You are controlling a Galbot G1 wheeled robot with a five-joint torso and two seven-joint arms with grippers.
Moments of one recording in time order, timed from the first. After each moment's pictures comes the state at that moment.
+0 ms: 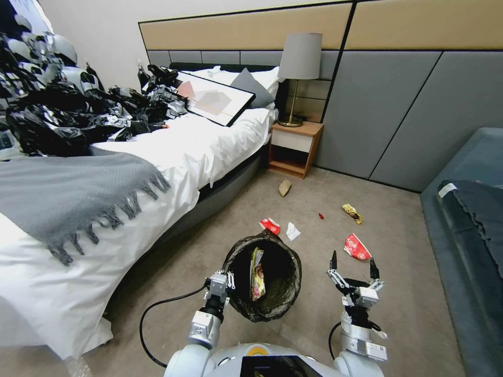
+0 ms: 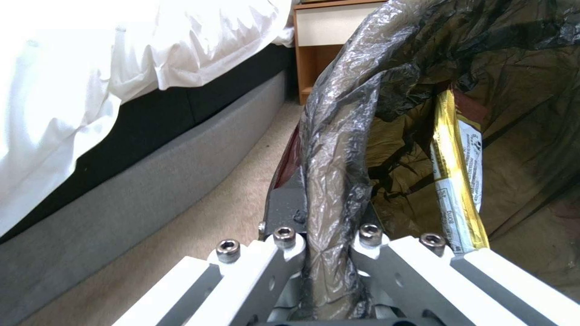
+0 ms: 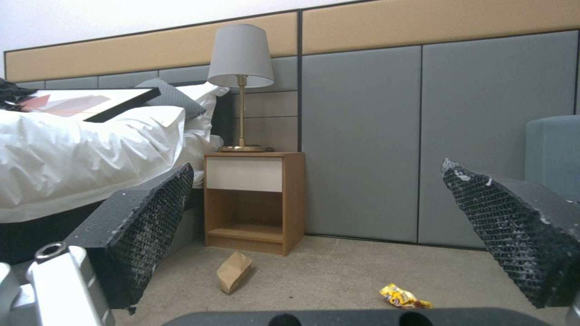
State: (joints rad) left arm 1.82 -1.51 -0.29 -2.24 0.18 0.03 0.00; right arm -1.82 1.60 0.62 2.04 -0.03 0.65 0.18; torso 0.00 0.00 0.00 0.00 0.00
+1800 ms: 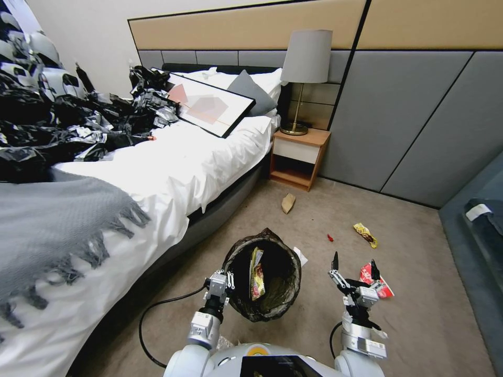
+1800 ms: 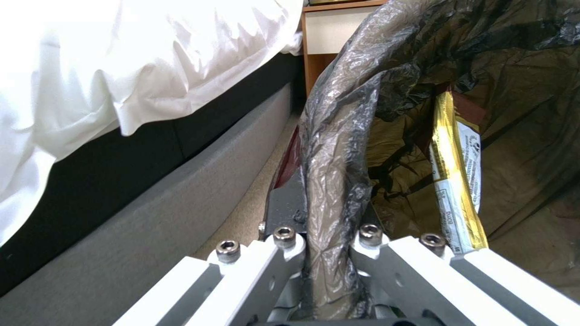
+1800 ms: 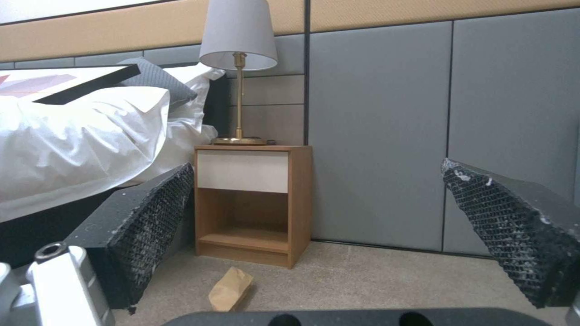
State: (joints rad) left arm 1.82 -1.50 -0.29 -2.24 0.18 0.02 0.00; right arm -1.81 1.60 0.63 2.03 -0.03 0.64 0.18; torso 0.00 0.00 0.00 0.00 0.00
